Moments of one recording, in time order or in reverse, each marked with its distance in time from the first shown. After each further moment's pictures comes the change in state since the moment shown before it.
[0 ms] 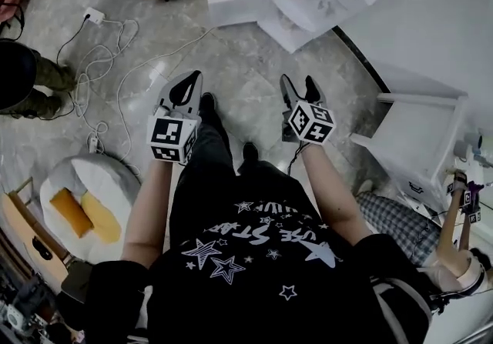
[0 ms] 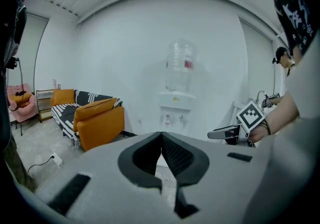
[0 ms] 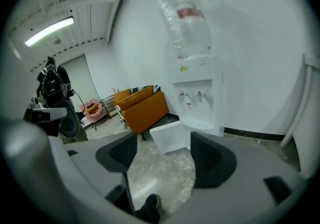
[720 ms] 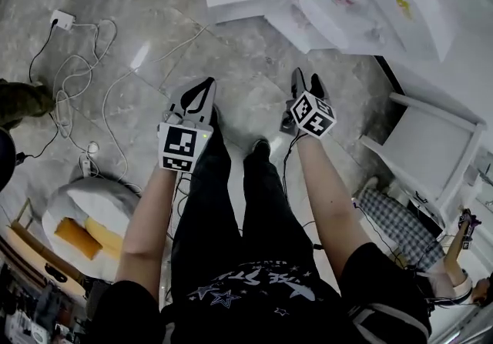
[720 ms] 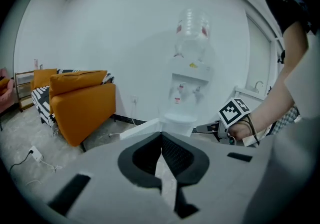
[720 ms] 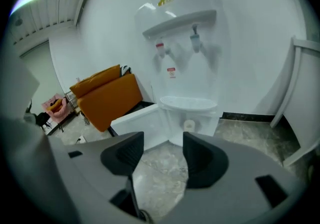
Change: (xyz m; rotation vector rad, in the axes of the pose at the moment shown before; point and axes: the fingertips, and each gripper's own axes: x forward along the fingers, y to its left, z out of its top) left arm 0.188 0.104 -0.123 0.006 0.141 -0.169; right arm 0.232 -0.074 -0.078 0.118 0.099 -0.310
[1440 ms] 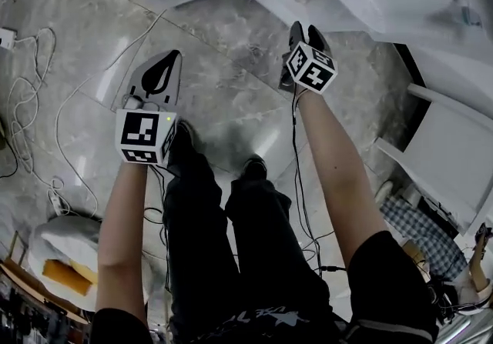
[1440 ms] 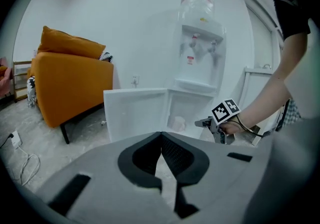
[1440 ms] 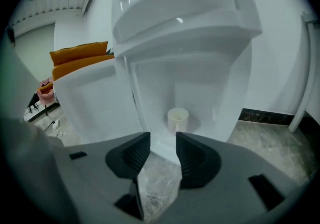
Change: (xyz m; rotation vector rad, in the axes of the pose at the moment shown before) left arm 0.196 0.041 -0.188 0.000 -0.012 0.035; right arm 0.262 -0.120 -0.101 -0.129 -0.072 -0.027
